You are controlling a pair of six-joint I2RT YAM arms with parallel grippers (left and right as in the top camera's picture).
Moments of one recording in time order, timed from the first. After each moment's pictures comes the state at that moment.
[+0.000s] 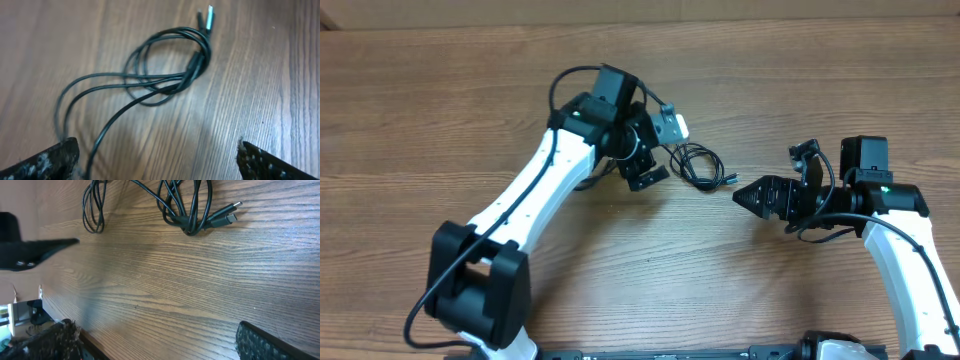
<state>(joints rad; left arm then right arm) -0.44 1.82 1.43 -0.71 0.41 0.79 -0.10 1.30 0.89 -0.86 -0.74 0.04</state>
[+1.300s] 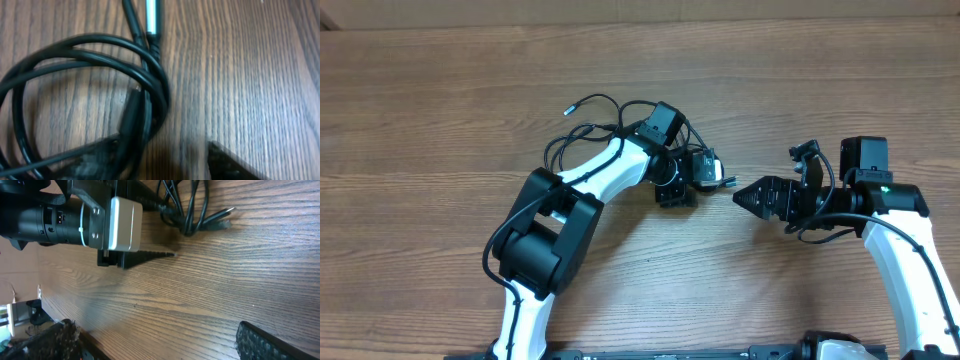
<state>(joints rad) -0.58 2.15 1.43 -0.52 0.52 0.90 -0.10 1.30 0.89 -0.87 -0.74 0.04</state>
